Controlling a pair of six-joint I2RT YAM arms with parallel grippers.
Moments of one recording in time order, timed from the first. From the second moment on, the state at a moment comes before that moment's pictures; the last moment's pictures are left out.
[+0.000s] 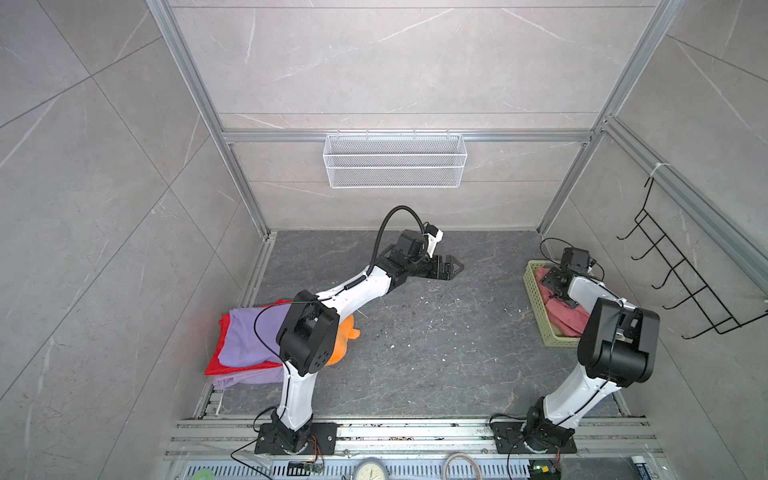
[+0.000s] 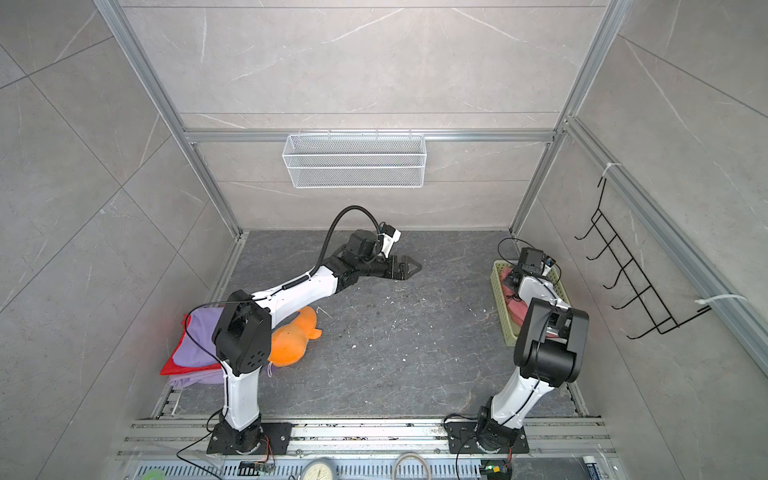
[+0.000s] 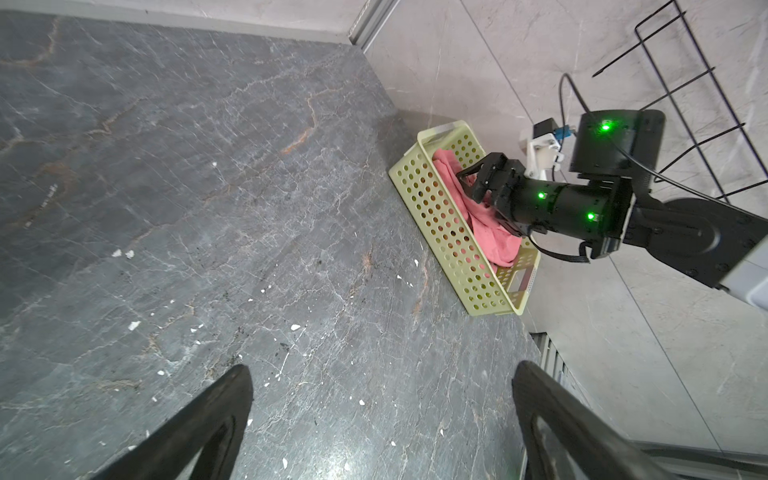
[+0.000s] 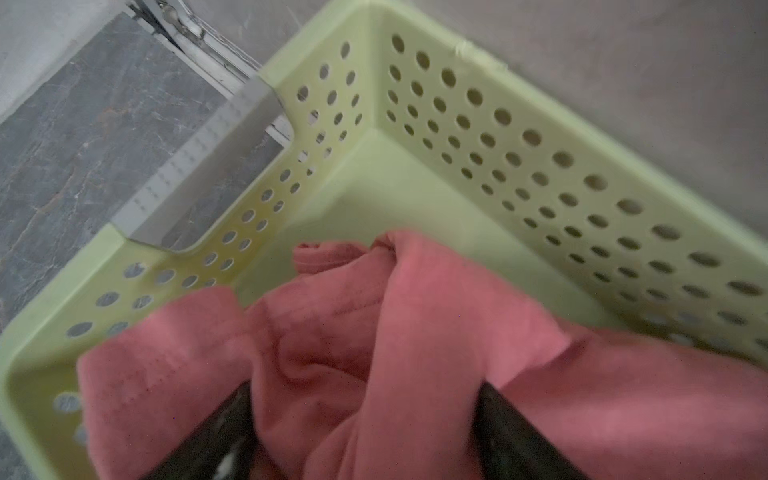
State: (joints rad) left arm -0.72 1.99 1.63 -0.15 0.46 -0.49; right arm -0.36 1.79 1.17 -0.31 0.25 0.45
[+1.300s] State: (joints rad) left arm -0.62 1.51 1.28 -0.21 0.21 -0.47; right arm 0.13 1.35 1.60 -0.47 -0.21 0.48
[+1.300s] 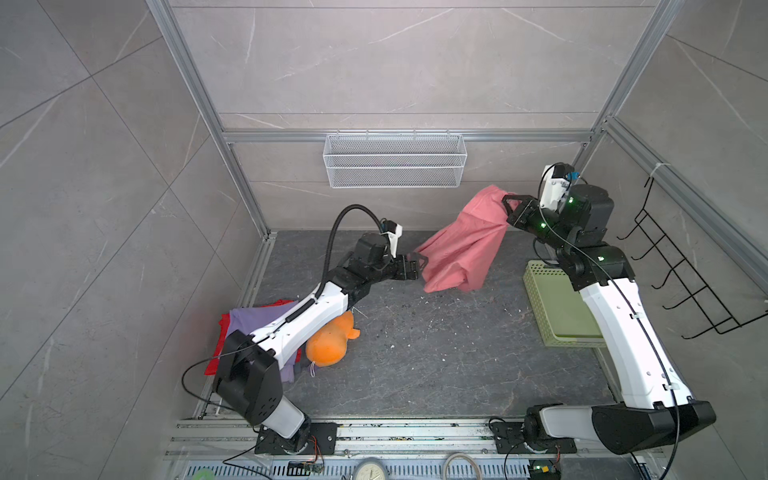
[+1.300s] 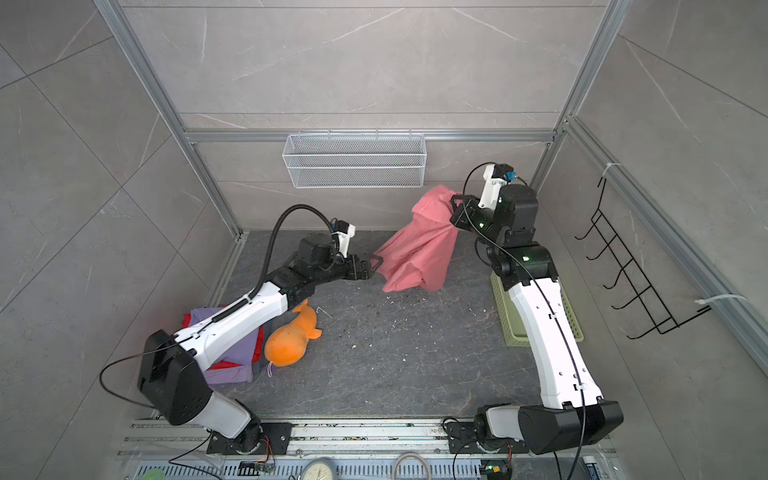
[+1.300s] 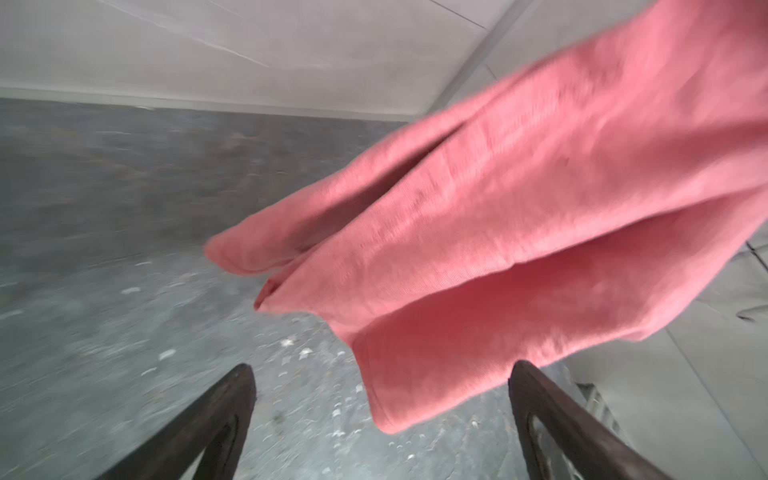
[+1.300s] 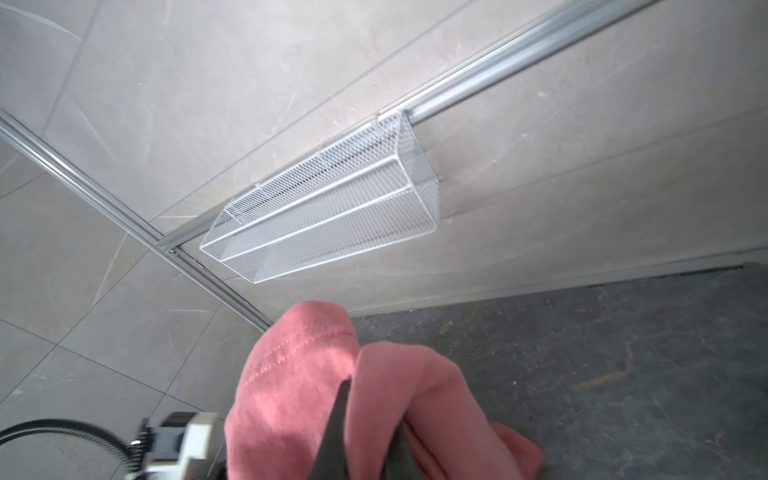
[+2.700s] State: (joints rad) left arm -0.49 2.07 1.41 -0.22 0.22 -0.51; right arm 0.40 1.67 0.98 -0.32 0.07 0.79
